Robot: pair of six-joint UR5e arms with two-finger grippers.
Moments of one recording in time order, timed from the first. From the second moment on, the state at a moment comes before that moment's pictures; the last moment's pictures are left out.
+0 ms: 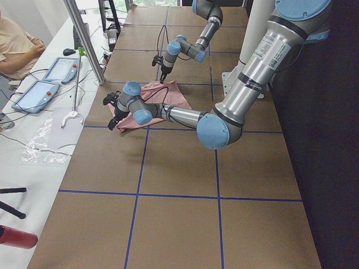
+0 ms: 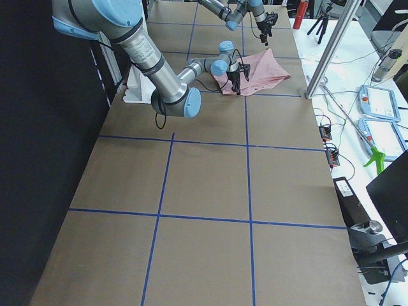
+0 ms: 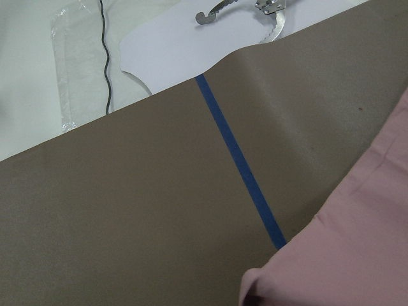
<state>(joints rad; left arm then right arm) -1.01 -2.13 -1.14 -2.33 -1.82 -0.50 0.50 -0.62 1.15 -1.36 1.56 1.43</state>
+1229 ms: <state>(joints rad) -1.00 -2.13 -1.18 -2.32 -1.82 -0.50 0.24 -1.16 1.88 -1.51 1.35 1.48</state>
